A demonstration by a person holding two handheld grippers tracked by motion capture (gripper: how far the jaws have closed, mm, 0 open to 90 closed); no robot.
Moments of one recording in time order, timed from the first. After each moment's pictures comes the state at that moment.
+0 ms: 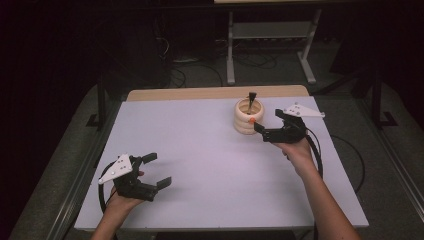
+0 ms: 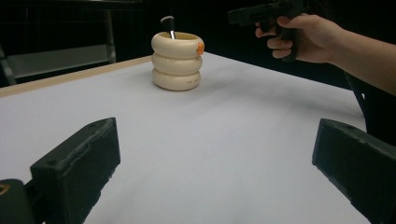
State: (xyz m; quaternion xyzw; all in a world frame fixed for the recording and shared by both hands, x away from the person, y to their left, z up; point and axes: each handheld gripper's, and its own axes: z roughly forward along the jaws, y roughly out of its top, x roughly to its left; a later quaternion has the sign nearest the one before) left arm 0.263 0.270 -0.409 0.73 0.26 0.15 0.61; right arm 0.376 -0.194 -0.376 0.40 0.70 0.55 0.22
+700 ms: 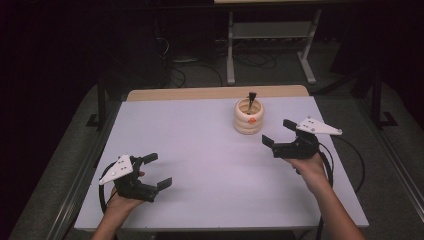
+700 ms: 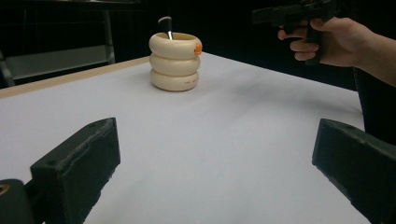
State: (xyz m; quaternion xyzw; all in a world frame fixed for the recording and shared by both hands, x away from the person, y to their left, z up) left arm 0.262 0.267 -0.409 0.74 0.26 0.14 0.61; right arm 0.328 -0.211 -0.376 0.38 0.70 0.57 0.22
